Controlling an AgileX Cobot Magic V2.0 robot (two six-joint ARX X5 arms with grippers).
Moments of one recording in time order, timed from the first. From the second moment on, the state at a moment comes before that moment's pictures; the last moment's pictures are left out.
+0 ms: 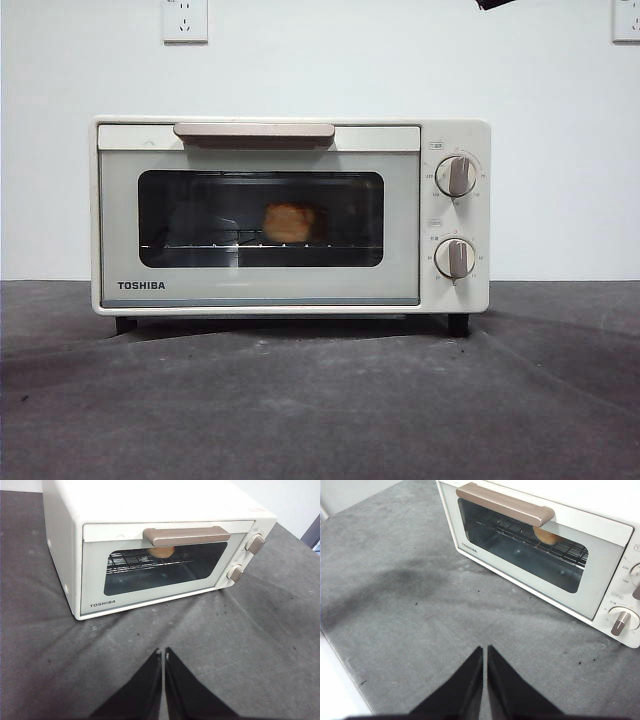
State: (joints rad) left arm -0.12 0.35 0.72 -0.77 0.42 -0.08; right arm 0.84 0.74 0.78 -0.51 -0.03 0.17
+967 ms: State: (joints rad) left arm 0.00 0.03 0.24 -0.12 0.02 0.10; right arm 0.84 0.74 0.78 -0.51 -0.03 0.17
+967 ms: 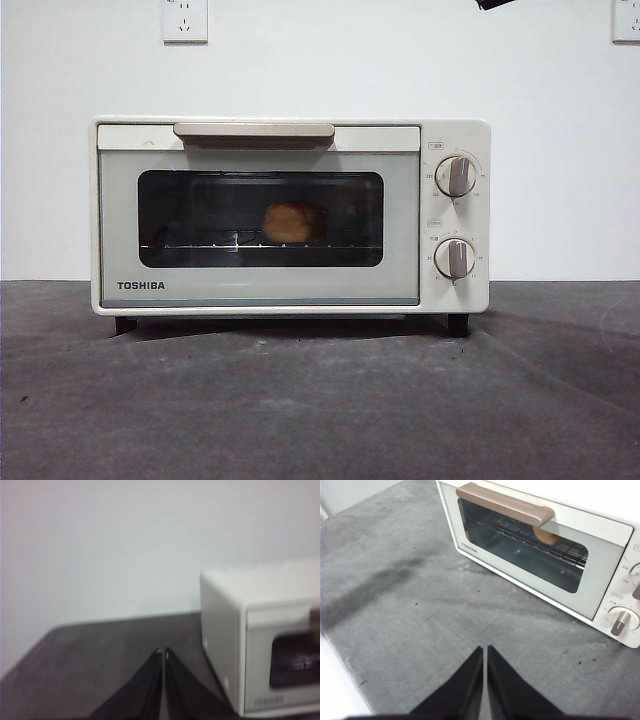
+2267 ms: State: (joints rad) left arm 0.00 0.01 0.03 -0.18 0.02 0.10; right arm 0.84 0.74 0.78 -0.51 -0.03 0.17
